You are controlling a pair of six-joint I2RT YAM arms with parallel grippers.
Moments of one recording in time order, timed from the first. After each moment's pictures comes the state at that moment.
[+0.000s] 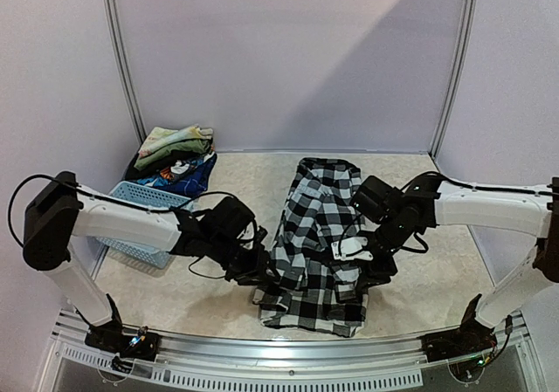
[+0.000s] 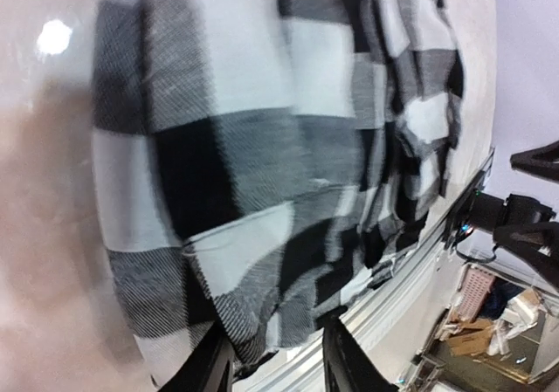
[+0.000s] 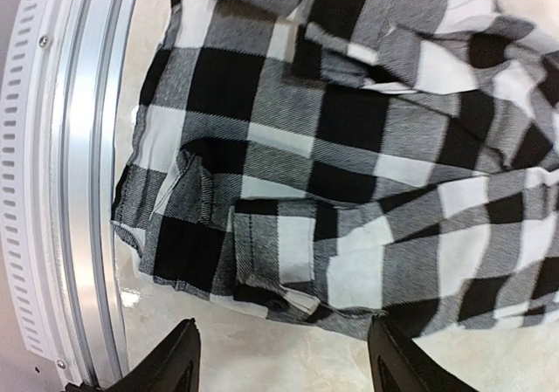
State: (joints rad) left arm -0.95 1.66 0.87 -0.17 0.39 -0.98; right arm 0.90 1.48 1.07 -0.90 -0.22 -0.72
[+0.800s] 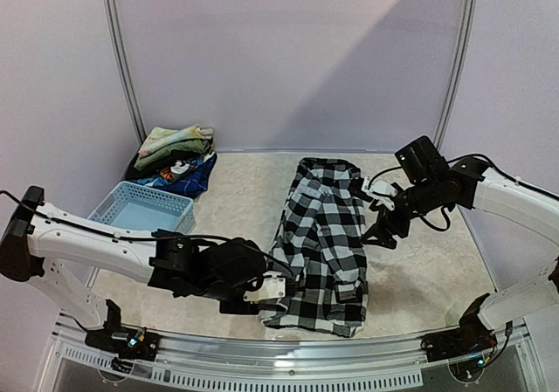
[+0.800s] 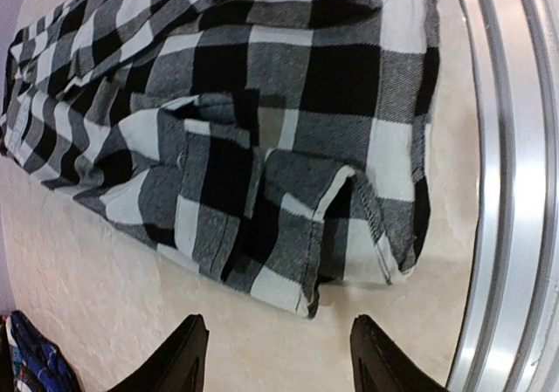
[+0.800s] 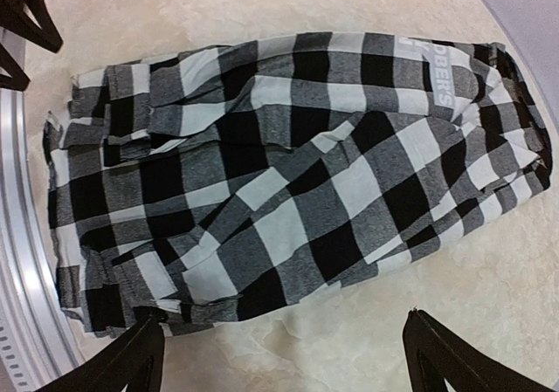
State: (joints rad) left arm -1.33 1.47 0.91 -0.50 -0.28 0.37; right arm 0.64 1.29 1.06 -0.73 -0.22 -0.48
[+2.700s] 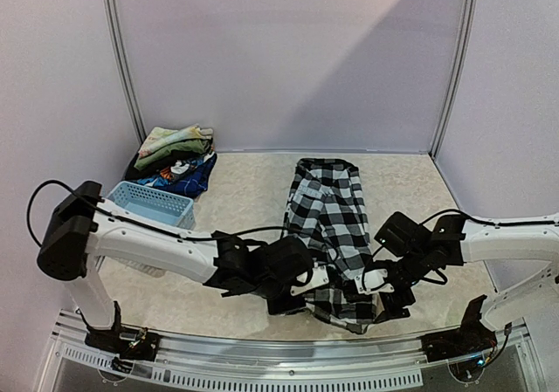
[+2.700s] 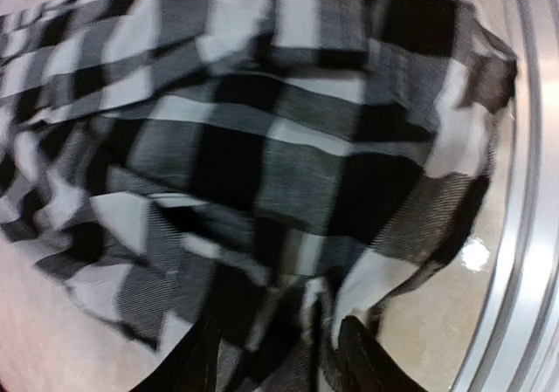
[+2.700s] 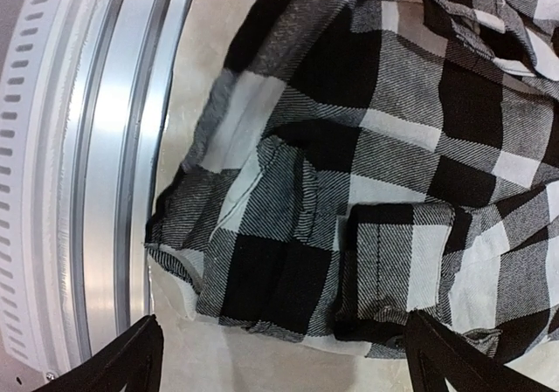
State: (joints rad) left arm -1.32 1.82 1.15 -0.35 -0.15 0.17; right arm 0.92 1.25 0.68 -0.69 -0.26 -0.74
